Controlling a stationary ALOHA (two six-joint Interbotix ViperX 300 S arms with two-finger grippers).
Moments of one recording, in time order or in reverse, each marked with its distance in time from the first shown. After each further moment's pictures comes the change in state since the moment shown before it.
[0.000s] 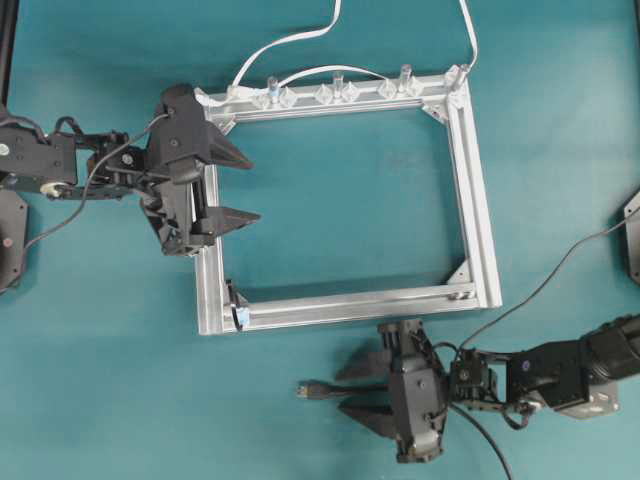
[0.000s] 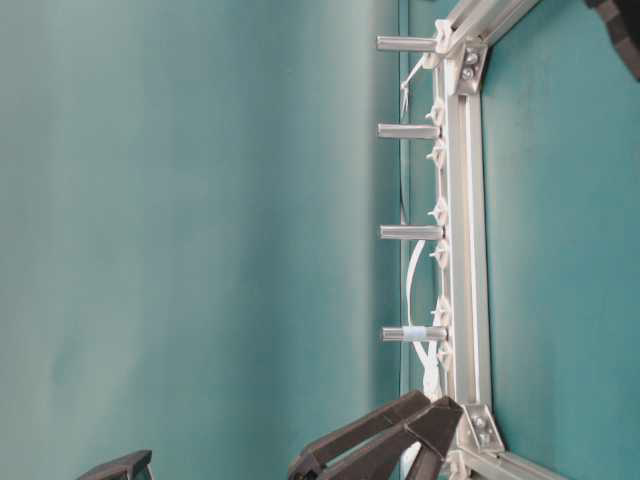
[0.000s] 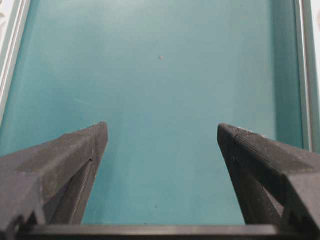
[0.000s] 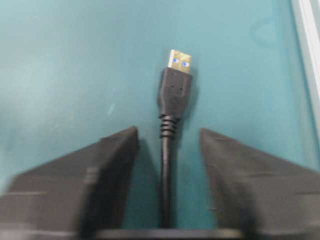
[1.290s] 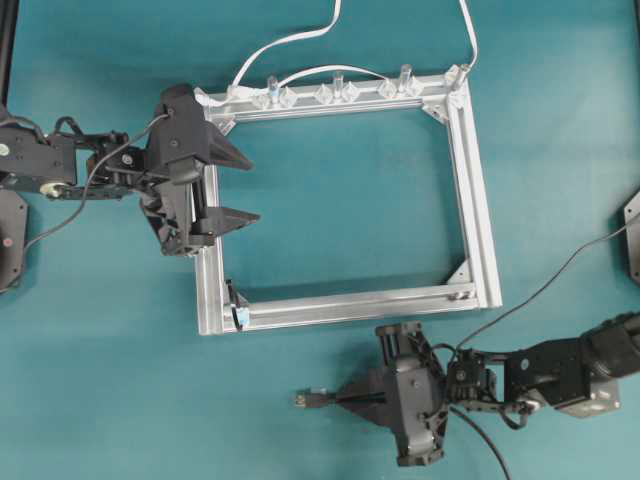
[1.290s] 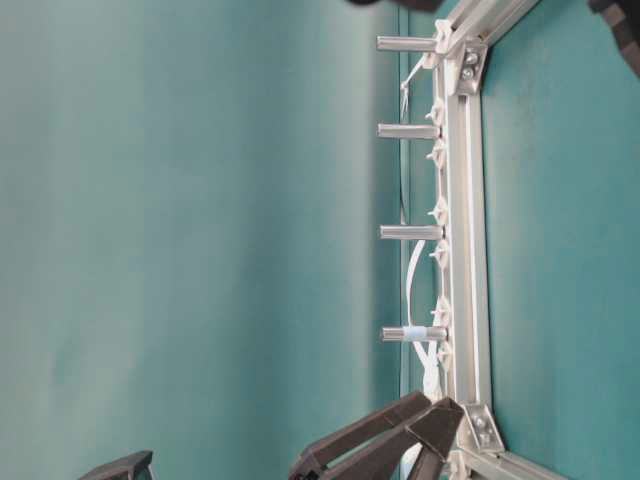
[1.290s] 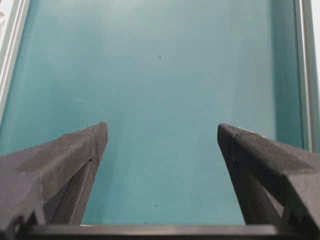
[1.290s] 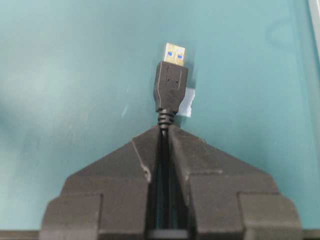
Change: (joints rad) left arm 0.000 0.000 0.003 0.000 0.000 0.000; right arm -0.012 -0.034 -0.011 0.002 0.084 -0.002
